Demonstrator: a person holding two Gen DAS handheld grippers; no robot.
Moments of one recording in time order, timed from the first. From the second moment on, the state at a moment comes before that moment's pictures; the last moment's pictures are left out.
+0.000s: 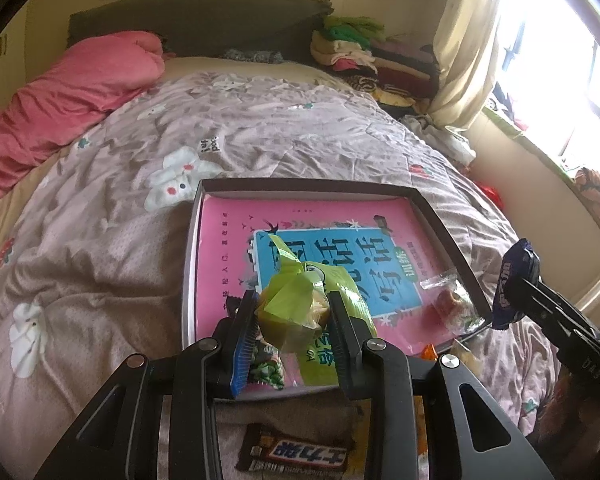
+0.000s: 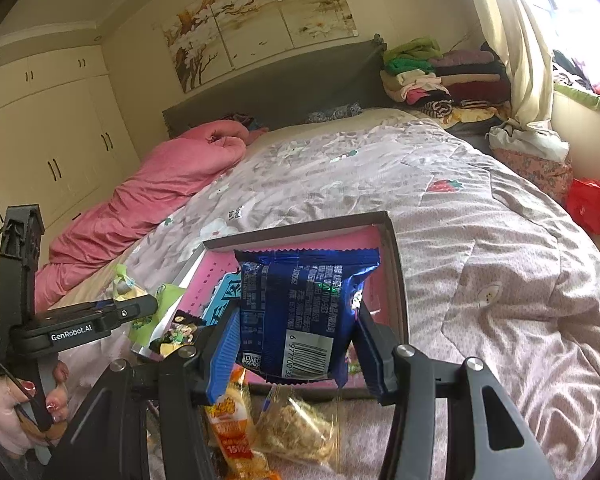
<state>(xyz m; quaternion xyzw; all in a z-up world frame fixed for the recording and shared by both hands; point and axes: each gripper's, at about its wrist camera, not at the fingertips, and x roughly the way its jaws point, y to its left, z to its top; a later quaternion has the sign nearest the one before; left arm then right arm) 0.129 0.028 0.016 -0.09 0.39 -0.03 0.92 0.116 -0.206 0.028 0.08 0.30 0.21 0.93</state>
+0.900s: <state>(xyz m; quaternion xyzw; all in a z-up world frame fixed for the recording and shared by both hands) 0.163 0.010 -0.015 -0.09 0.42 -0.03 0.90 0.158 -0.170 0.005 0.06 0.34 0.24 0.91</state>
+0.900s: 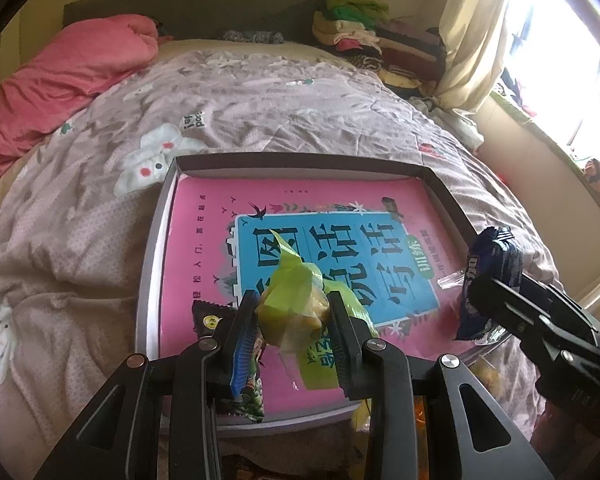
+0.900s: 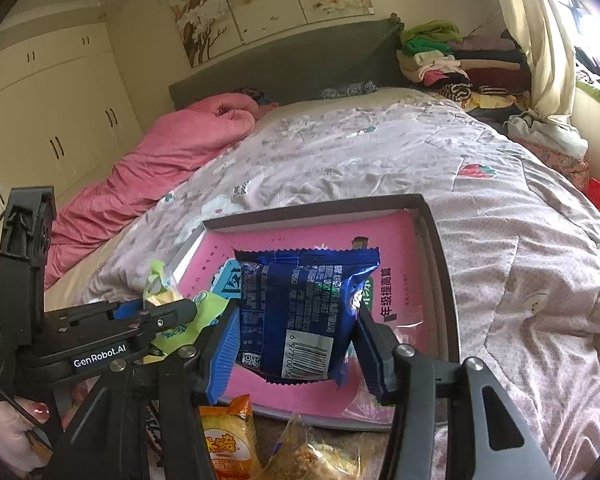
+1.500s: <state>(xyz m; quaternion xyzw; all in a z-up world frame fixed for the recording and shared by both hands) 0.170 0.000 -0.030 -0.09 0.44 -0.04 0.89 0.170 -0.148 -0.017 0.03 0.38 0.24 0.89</state>
